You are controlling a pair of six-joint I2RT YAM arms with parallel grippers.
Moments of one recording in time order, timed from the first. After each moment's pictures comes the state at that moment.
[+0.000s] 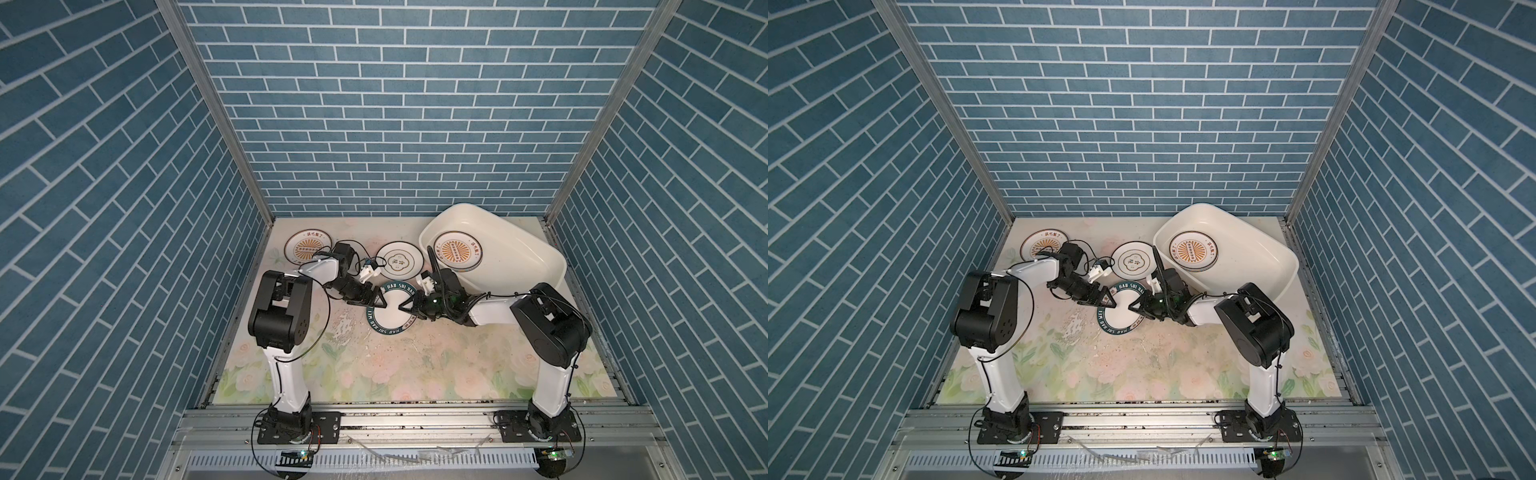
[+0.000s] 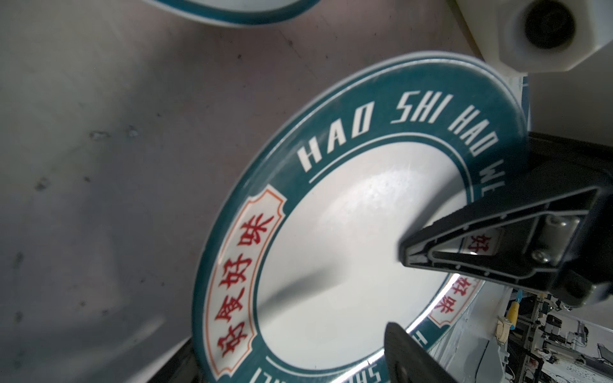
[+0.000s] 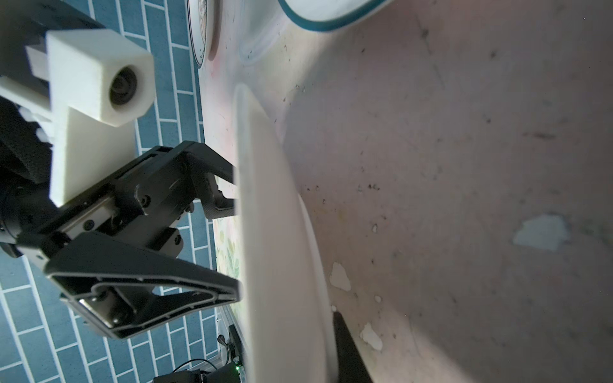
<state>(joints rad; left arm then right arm) -0.22 1.95 1.28 -0.80 0.71 0.21 0.72 1.89 0.91 0.33 -0.58 1.00</state>
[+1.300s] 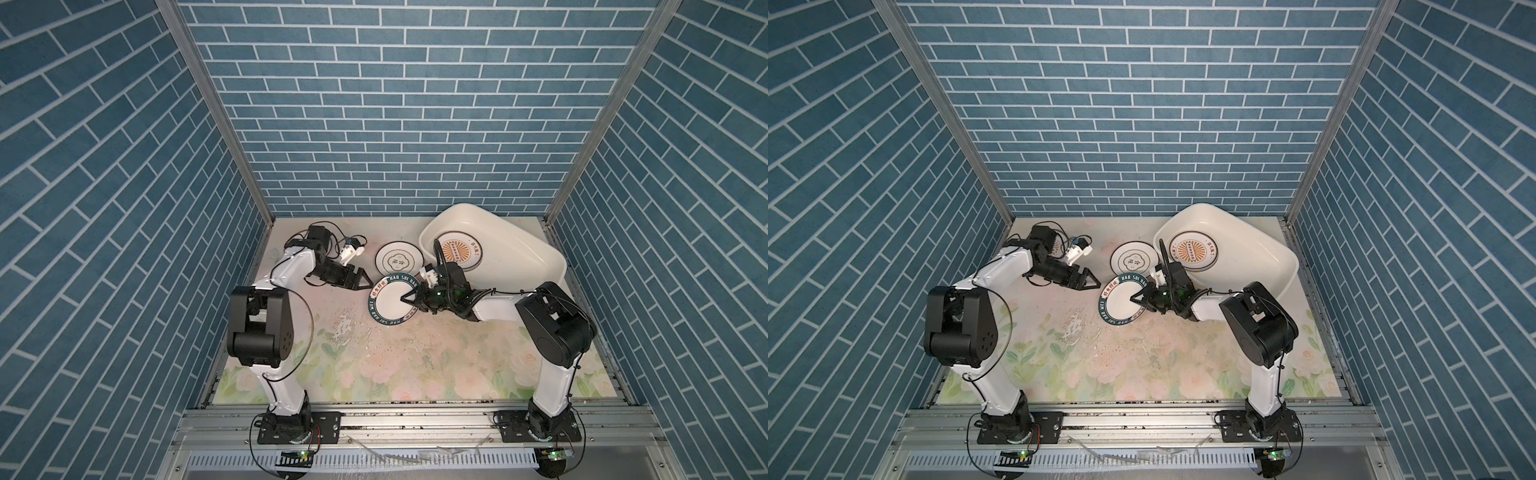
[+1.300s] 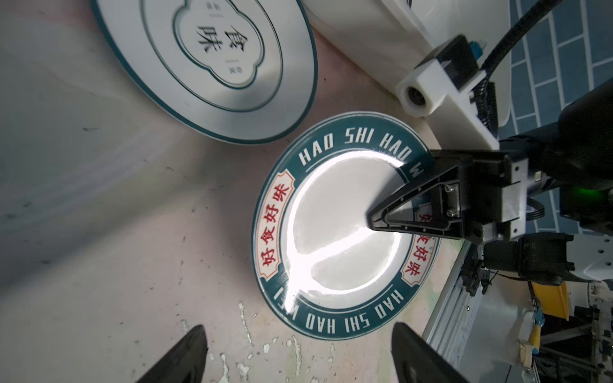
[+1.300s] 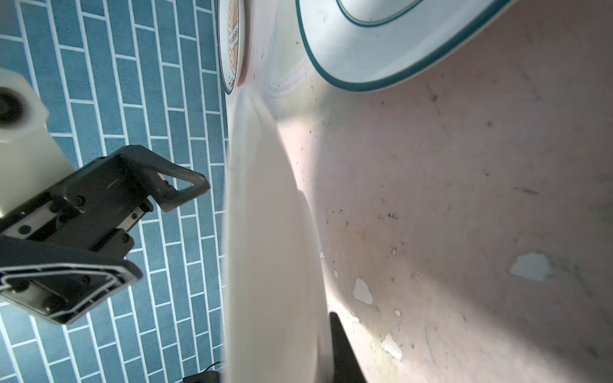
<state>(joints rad) -0.05 1.77 1.37 -0.91 0.75 0.30 0.67 1.87 0.94 0.33 -0.62 1.04</state>
